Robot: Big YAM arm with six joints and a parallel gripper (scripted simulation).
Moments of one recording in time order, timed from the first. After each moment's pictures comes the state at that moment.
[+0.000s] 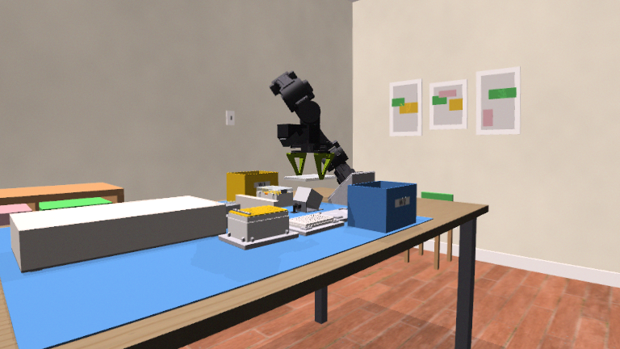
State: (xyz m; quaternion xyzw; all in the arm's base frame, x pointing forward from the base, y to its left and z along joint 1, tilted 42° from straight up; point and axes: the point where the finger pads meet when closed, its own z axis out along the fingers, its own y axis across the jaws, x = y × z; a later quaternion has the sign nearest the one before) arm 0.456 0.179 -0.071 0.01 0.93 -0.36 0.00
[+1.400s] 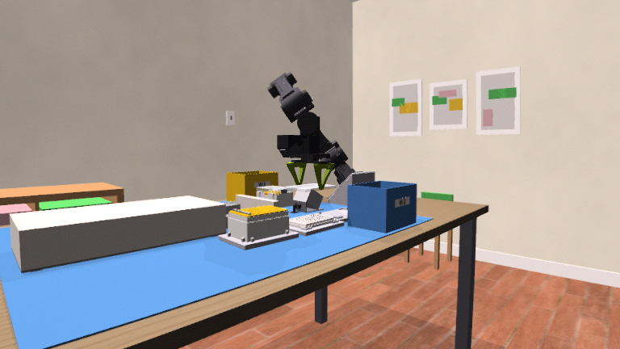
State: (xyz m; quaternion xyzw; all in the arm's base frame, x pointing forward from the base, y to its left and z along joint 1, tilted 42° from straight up) arm 0.455 0.160 -0.091 0.01 0.93 -0.36 0.00
